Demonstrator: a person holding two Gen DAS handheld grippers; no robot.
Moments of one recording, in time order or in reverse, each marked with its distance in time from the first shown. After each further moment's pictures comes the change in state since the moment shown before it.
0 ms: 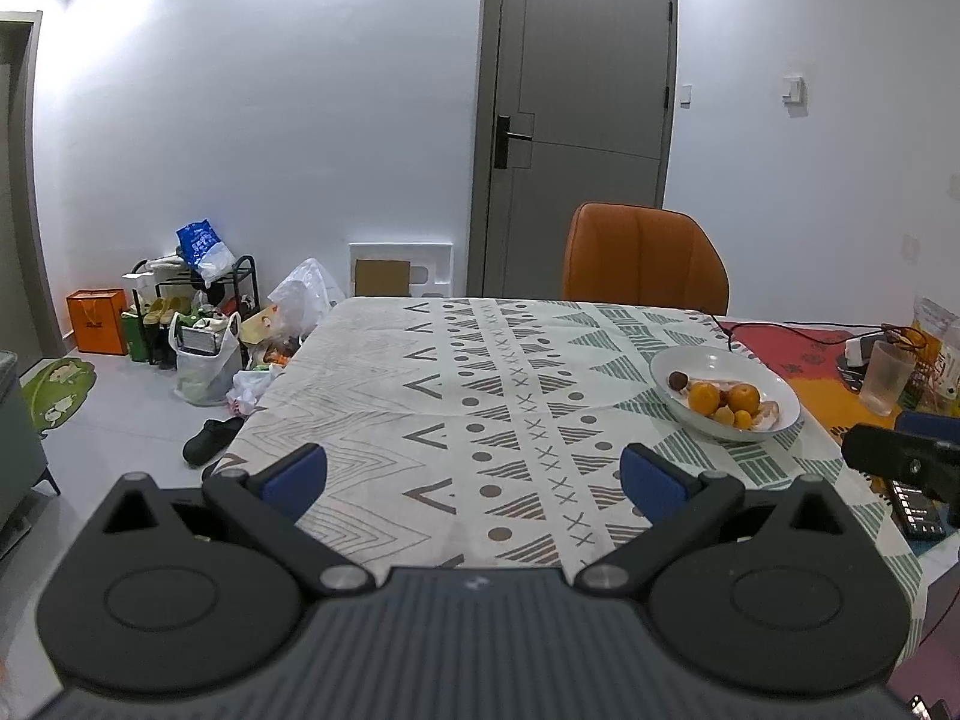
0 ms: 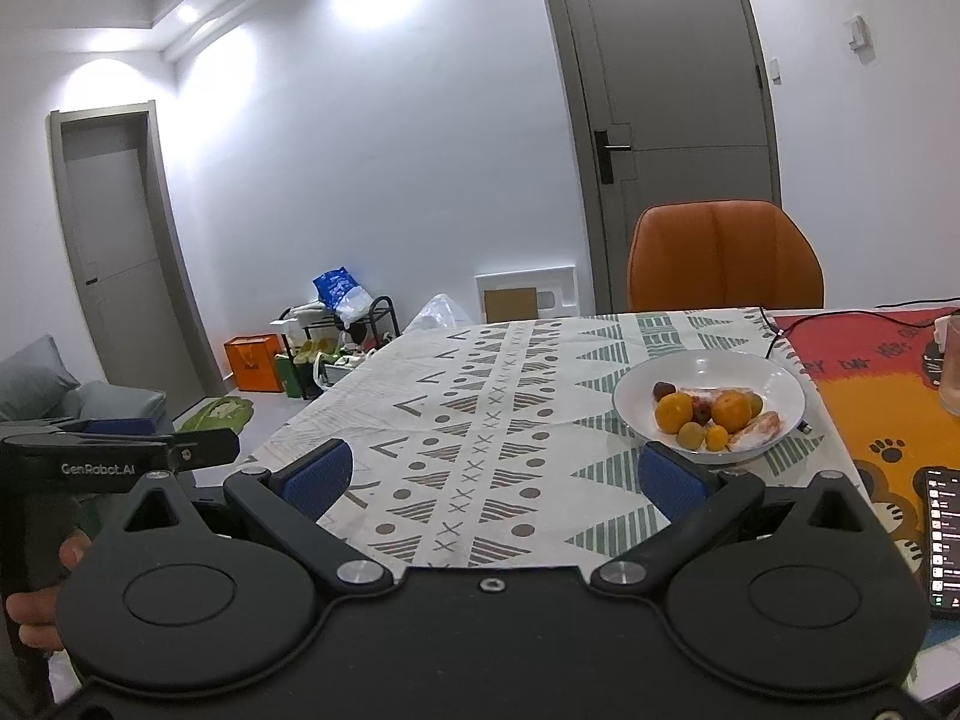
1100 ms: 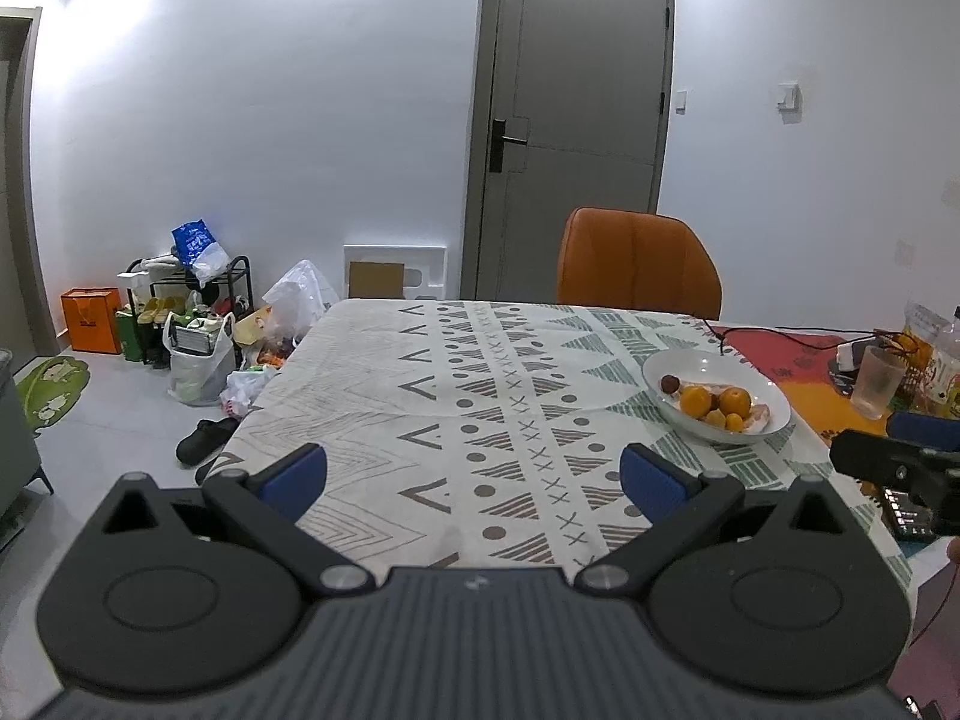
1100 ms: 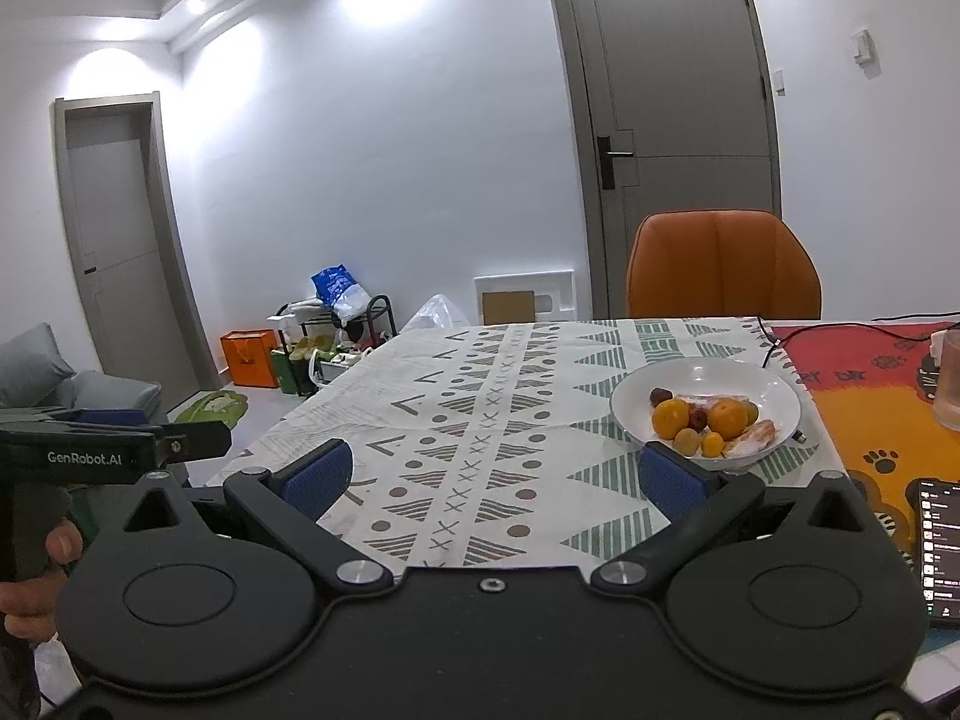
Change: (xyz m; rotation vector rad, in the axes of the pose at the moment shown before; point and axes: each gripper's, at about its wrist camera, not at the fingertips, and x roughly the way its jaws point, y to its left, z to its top) left arm -0.008 0.004 -0.002 -0.010 -0.007 -0.017; right arm -0.004 0.007 0.000 -0.029 -0.007 -0.012
